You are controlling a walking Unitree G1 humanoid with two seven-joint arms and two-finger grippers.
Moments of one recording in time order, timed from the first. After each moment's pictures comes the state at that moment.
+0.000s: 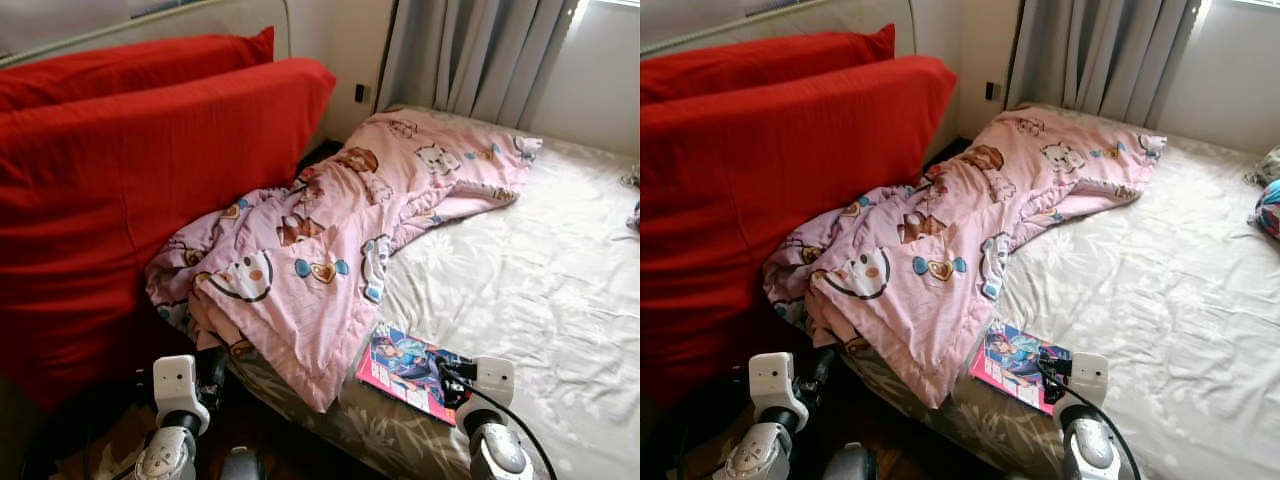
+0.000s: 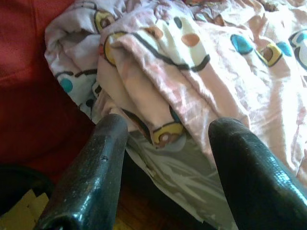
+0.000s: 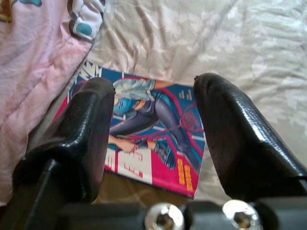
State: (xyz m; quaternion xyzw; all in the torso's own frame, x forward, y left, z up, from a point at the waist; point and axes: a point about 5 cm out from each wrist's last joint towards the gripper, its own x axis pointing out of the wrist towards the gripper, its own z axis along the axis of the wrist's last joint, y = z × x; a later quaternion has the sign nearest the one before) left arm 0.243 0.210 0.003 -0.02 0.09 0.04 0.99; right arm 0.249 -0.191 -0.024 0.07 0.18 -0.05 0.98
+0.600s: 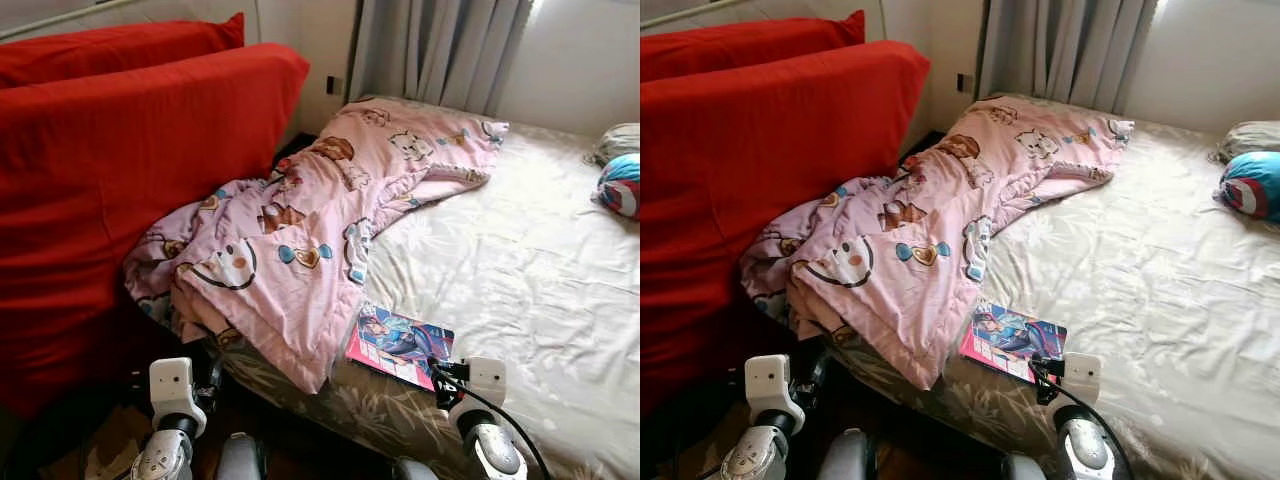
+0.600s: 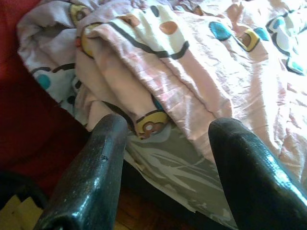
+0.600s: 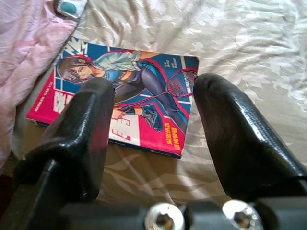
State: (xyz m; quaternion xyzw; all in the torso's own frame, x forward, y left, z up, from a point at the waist) left arm 0.242 0.211 0.007 -0.02 0.09 0.04 1.00; right arm 0.248 -0.184 -0.025 0.07 0.18 -0.03 0.98
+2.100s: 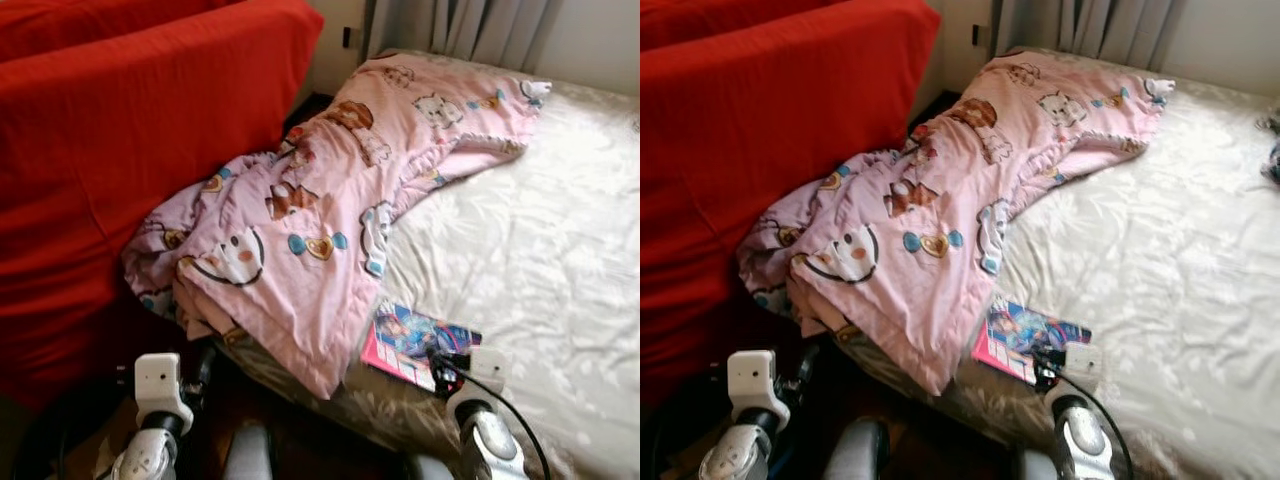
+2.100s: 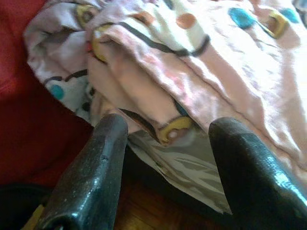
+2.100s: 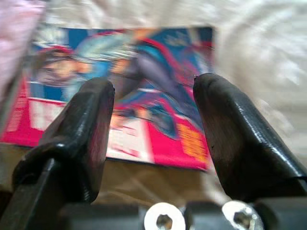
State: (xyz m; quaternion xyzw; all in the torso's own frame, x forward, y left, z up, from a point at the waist) left arm 0.232 0.222 0.030 0.01 0.06 0.03 1.00; right arm 0.263 -0.191 -0.017 0.12 0.18 -0.08 0.97
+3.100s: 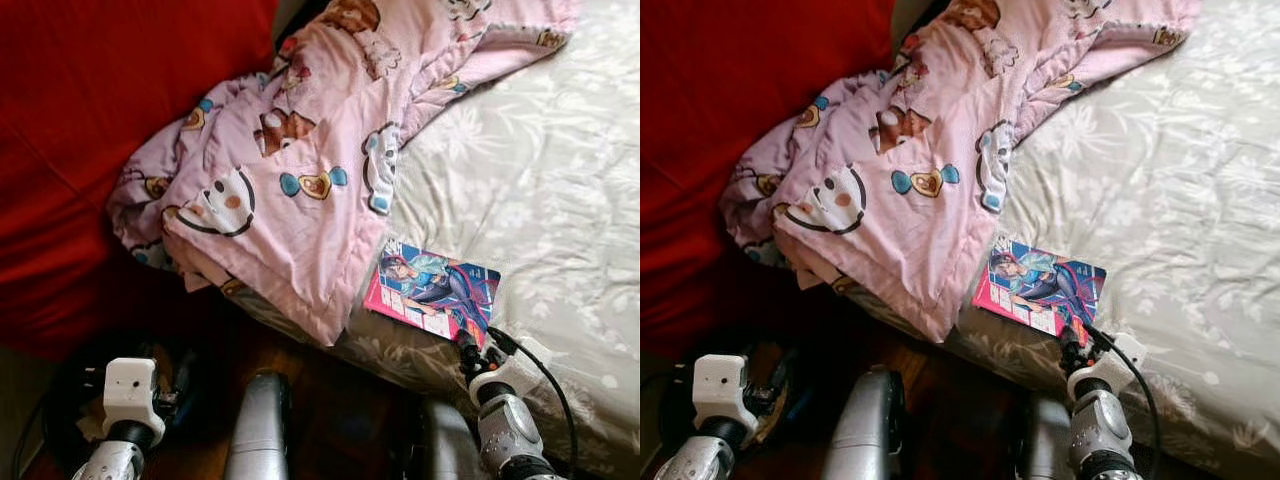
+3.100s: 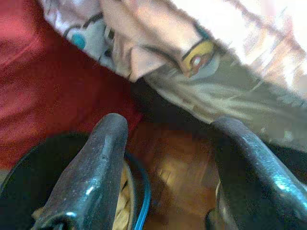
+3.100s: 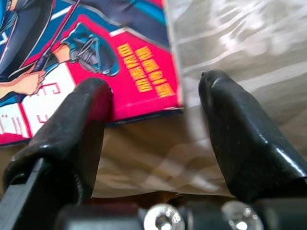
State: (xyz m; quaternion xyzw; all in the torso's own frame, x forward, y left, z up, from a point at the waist) left arm 0.200 0.242 0.058 0.07 0.07 0.01 1.00; right arm 0.280 -0.212 -0.005 0.30 0.15 -0.12 0.94
